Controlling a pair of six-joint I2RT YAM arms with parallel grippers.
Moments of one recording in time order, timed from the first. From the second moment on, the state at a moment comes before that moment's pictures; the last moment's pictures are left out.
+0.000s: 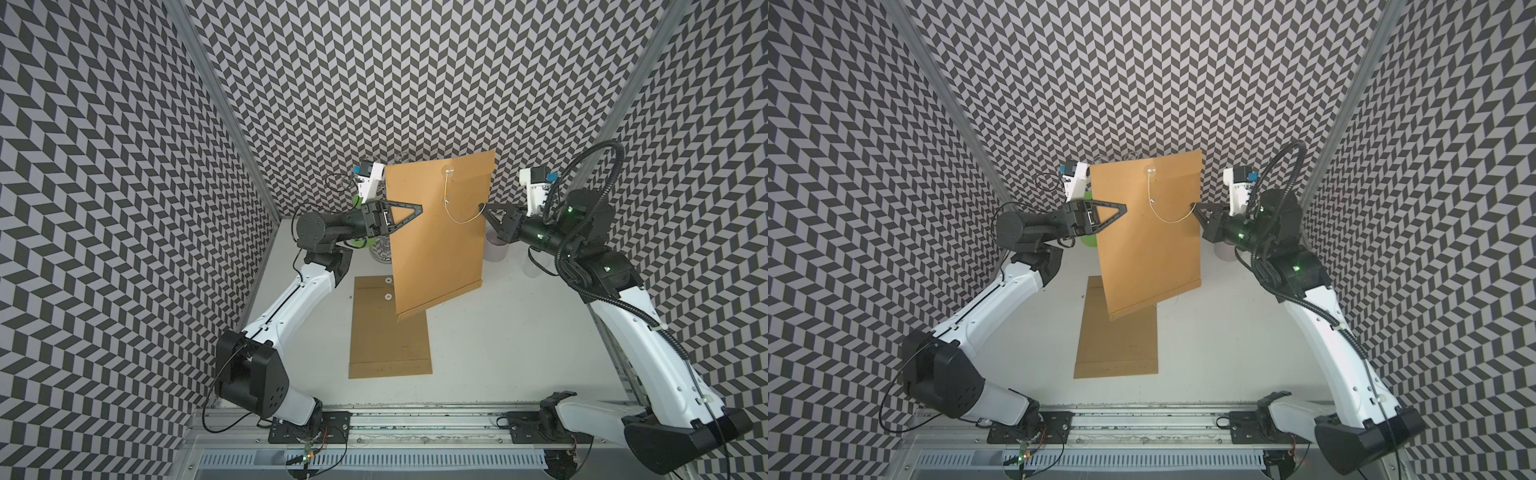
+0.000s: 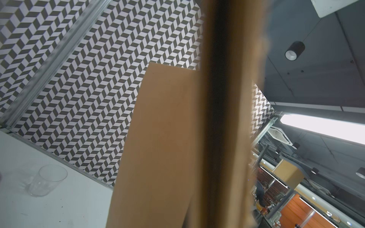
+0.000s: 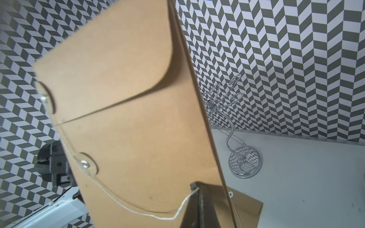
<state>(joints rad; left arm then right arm) -0.37 1.50 1.31 1.04 1.09 -1.54 0.32 1.22 1.49 -0.40 -0.47 0.45</state>
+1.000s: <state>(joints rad) -0.44 1.55 1.27 1.19 0.99 -1.67 0.54 1.32 1.38 -0.24 -0.39 0.52</state>
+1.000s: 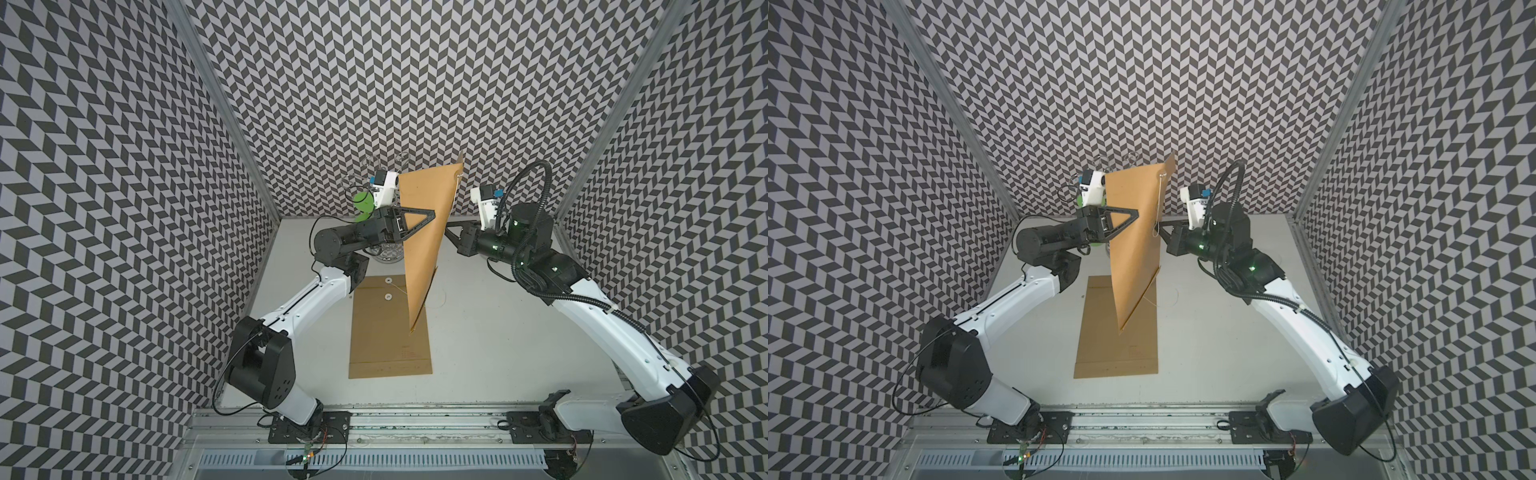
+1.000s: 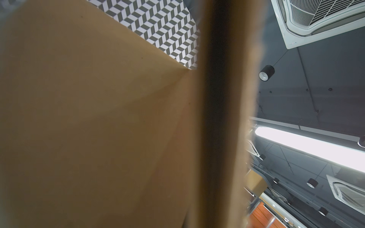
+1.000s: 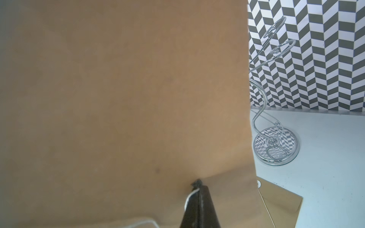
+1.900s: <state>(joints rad) -0.31 1.47 1.31 0.35 0.92 -1.03 0.60 1.30 1.60 -0.42 -0.40 0.45</state>
